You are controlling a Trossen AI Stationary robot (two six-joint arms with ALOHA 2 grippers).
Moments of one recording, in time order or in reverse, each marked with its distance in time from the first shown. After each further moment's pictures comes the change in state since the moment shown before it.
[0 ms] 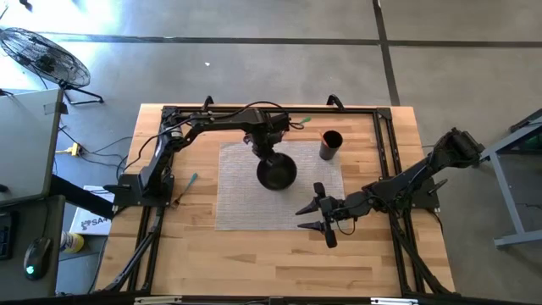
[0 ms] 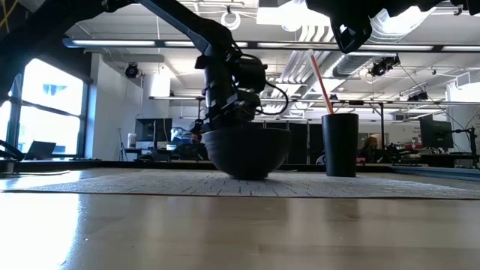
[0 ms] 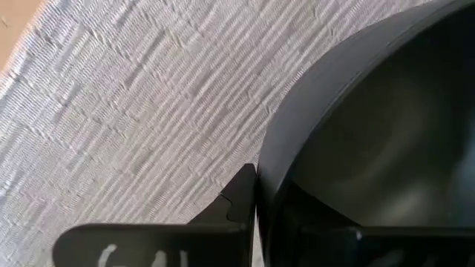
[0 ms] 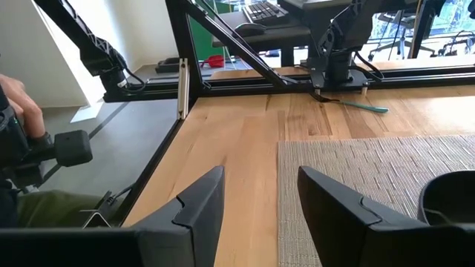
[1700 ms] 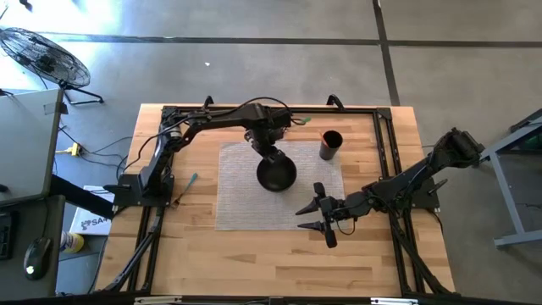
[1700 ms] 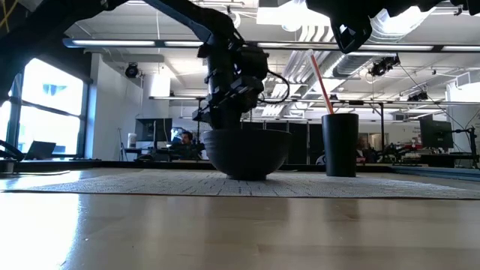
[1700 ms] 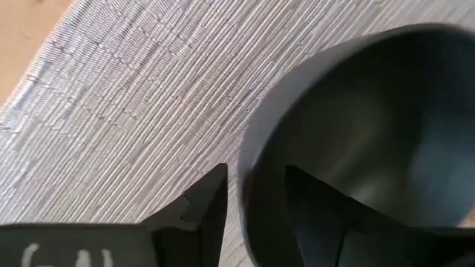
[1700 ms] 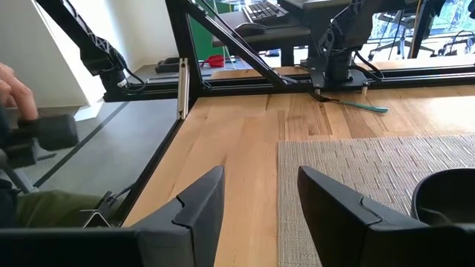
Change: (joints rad) left arm 0.000 -0.008 0.088 -0.079 0.009 -0.019; right arm 0.000 0.000 0.000 -0.001 0.000 0.000
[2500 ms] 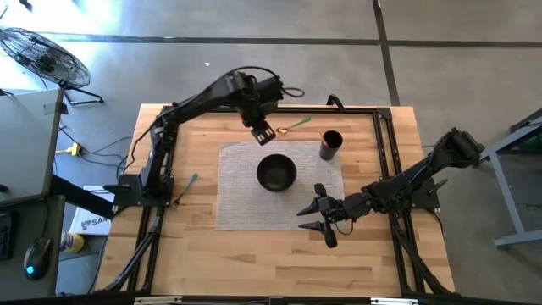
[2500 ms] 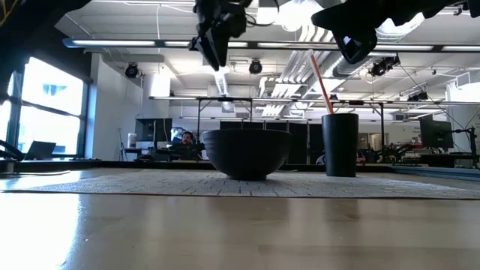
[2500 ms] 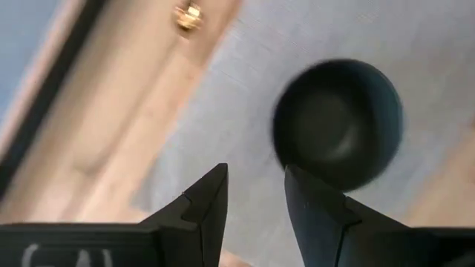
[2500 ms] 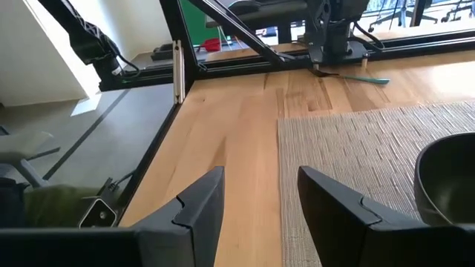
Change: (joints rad) left arm -0.007 -0.097 0.504 -0.455 -0.255 0.156; right arm 0.000 0.000 0.000 -0.068 -0.004 0.079
